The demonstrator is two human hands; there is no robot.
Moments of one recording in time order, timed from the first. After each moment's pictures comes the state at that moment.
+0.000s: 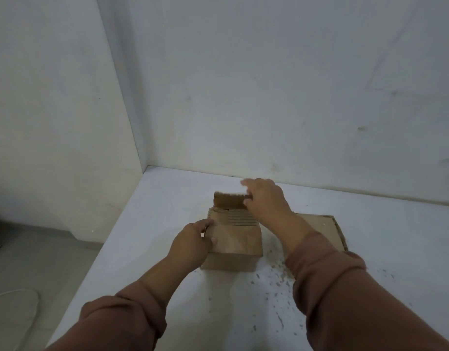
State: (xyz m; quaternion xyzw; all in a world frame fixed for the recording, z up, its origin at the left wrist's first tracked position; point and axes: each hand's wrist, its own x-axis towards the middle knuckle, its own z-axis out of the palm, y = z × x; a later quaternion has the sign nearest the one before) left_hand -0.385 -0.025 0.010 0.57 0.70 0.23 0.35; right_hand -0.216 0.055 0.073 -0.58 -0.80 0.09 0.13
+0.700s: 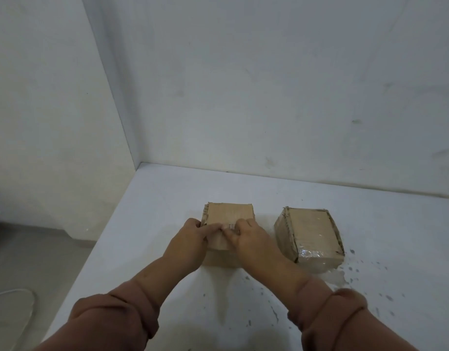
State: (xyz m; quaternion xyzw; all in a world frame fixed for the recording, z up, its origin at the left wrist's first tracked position) left_hand -0.381 -0.030 0.006 0.72 0.65 0.12 0.24; right_hand -0.209 -0.018 0.011 -0.46 -0.89 -0.05 0.02
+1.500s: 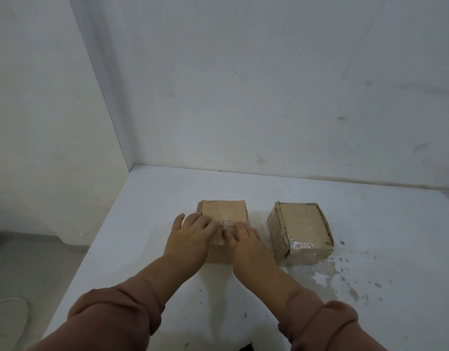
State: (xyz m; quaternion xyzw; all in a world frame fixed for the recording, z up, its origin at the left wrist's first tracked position) left_hand -0.368 -0.042 0.009 0.81 0.58 0.10 -0.03; right_hand -0.208 -0.045 -0.007 -0.55 -0.83 -0.02 0.04
